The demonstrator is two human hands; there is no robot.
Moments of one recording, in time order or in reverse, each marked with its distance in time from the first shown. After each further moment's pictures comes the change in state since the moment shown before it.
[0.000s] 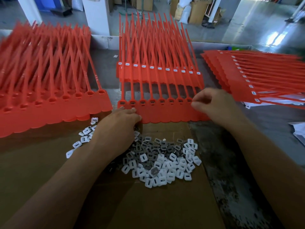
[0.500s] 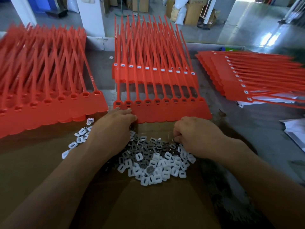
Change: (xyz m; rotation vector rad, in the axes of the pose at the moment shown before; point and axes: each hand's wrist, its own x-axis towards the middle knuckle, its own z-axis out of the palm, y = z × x) left_hand 0.000 -0.001 0.001 0.019 -0.023 -0.020; right_hand -0.051 -0.055 0.016 -0.505 -0.461 -0.149
